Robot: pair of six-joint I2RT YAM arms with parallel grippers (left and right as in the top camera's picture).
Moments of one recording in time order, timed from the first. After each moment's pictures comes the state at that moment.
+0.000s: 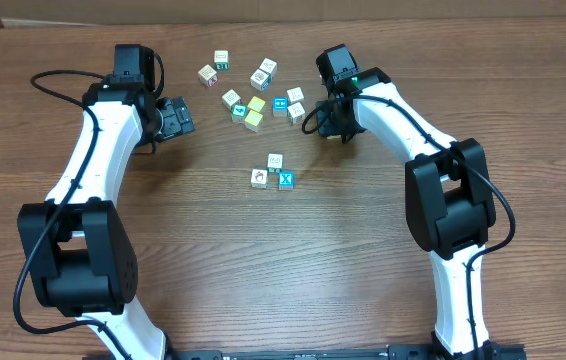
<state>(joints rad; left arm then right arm) 0.01 1.92 1.51 -0.82 -0.10 -0.36 0.37 2.30 1.83 -0.82 0.09 0.25</state>
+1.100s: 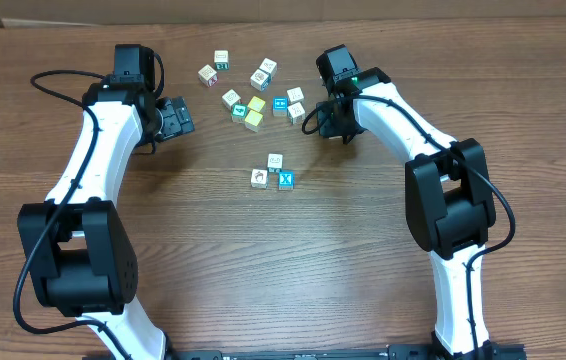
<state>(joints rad) 0.01 1.92 1.51 -0.82 -0.10 -0.36 0.37 2.30 1.83 -0.83 0.09 0.25</state>
